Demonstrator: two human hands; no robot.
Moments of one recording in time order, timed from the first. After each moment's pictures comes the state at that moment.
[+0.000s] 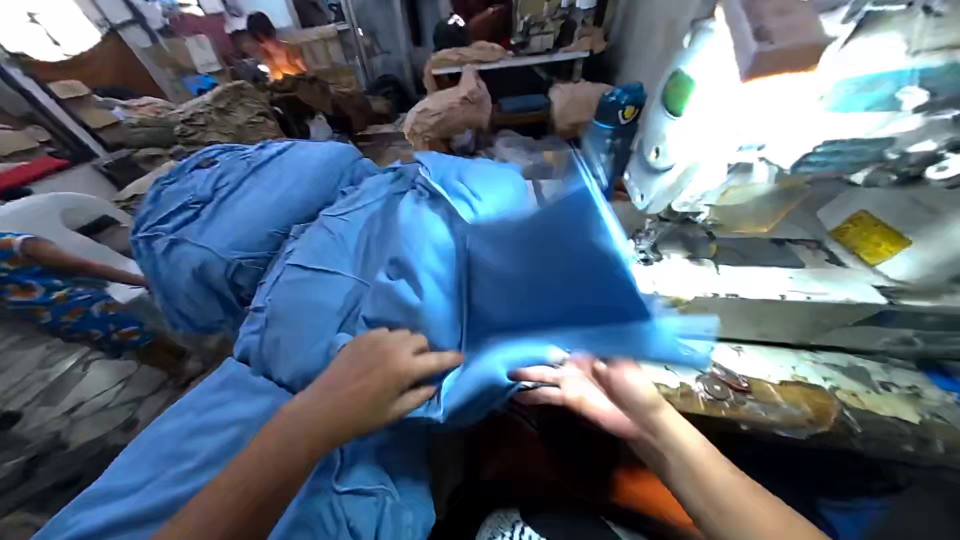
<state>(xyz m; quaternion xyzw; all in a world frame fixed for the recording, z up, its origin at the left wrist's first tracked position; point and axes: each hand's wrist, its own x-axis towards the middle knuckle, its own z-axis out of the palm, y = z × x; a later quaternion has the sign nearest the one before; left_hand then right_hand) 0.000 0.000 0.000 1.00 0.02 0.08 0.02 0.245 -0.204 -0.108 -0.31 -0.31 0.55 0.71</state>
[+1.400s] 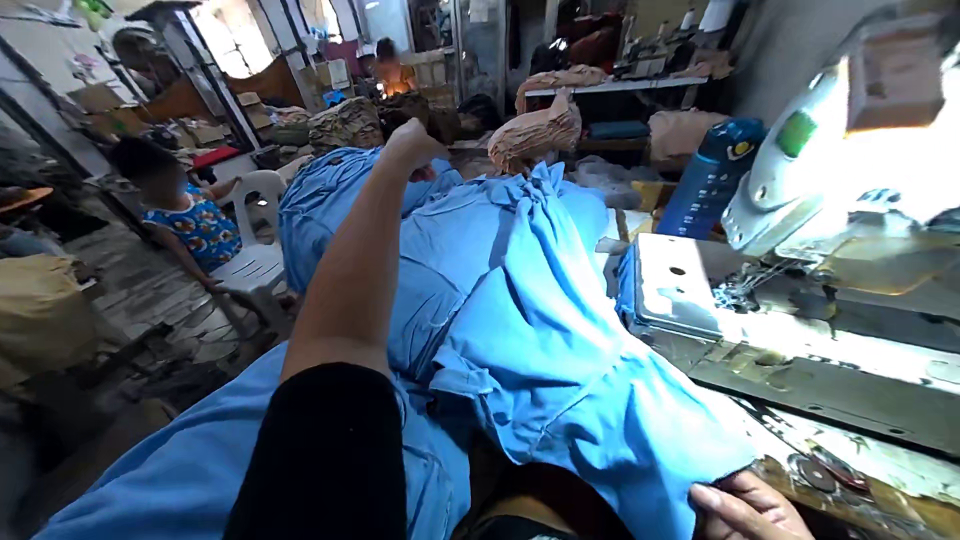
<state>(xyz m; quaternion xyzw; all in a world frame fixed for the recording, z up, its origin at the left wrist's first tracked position) 0.081 0.140 0.170 0.79 0.54 0.21 0.19 0.228 -0.285 -0.105 -0.40 -0.32 0.42 0.75</state>
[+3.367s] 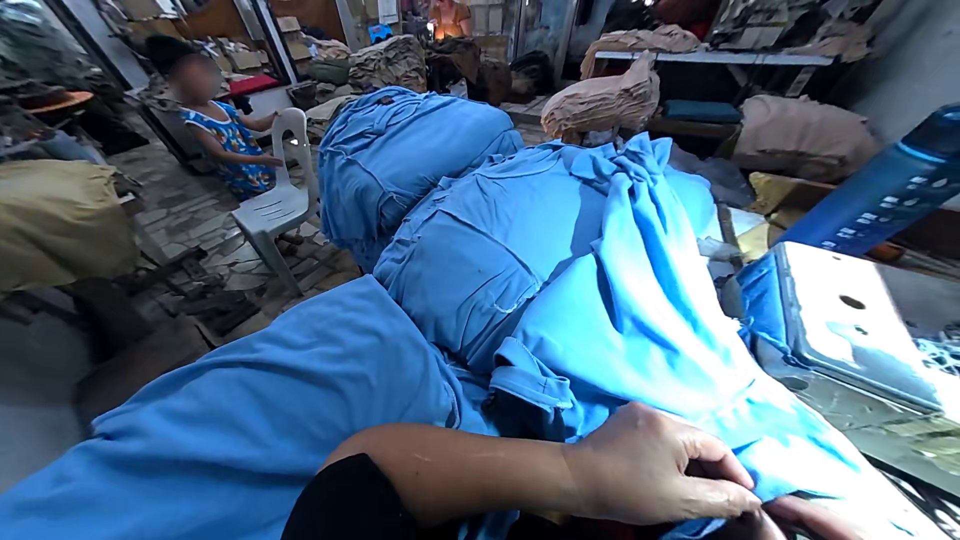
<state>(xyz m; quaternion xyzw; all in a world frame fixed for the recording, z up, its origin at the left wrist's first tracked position) 0.068 -0.089 -0.061 0.82 -0.01 0.26 0.50 0.206 -0.238 -0.116 -0.61 -0.60 -0.14 0.50</state>
